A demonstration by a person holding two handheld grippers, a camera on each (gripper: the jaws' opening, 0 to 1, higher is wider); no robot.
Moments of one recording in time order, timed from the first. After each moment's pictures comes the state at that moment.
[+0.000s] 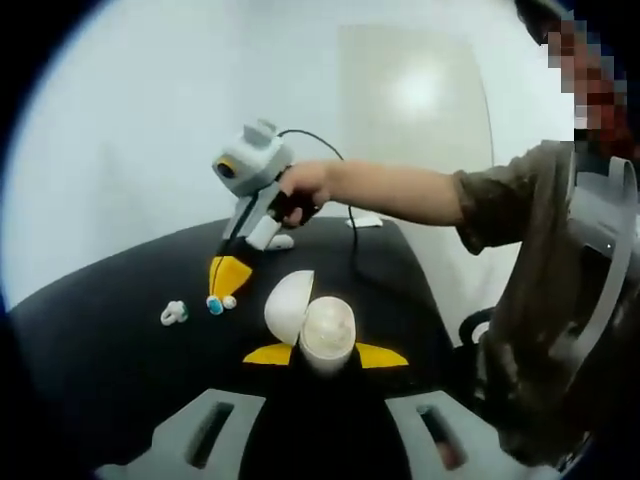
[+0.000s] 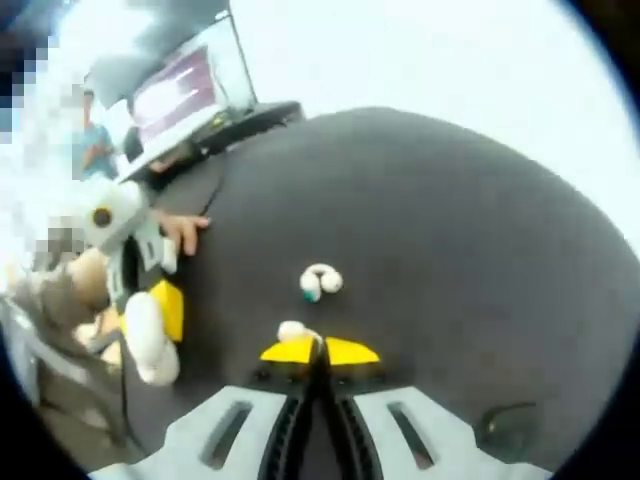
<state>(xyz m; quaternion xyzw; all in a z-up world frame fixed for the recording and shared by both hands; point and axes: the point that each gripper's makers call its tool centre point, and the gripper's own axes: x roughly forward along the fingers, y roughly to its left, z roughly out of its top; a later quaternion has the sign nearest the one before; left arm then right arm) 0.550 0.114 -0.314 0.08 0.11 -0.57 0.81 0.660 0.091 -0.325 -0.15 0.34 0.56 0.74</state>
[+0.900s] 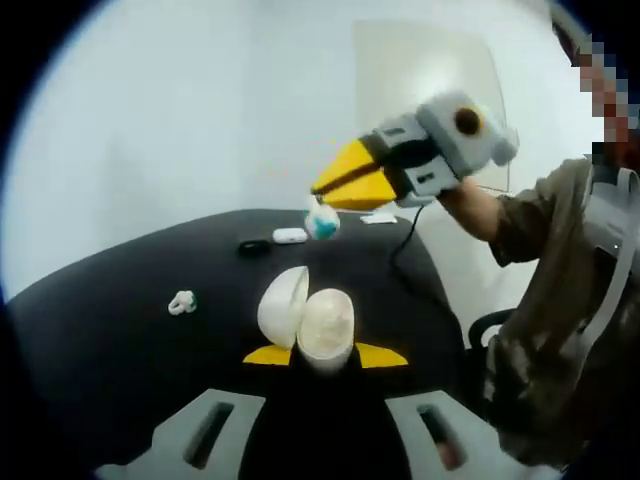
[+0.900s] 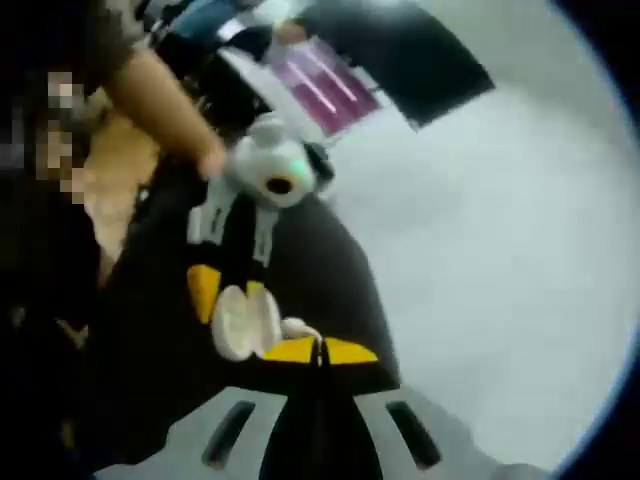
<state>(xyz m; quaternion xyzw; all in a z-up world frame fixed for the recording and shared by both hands) 0.559 0.116 -0.319 0.07 0.13 -0.55 0.82 0.562 0.100 -0.244 -0.56 -0.11 0.46 0.68</state>
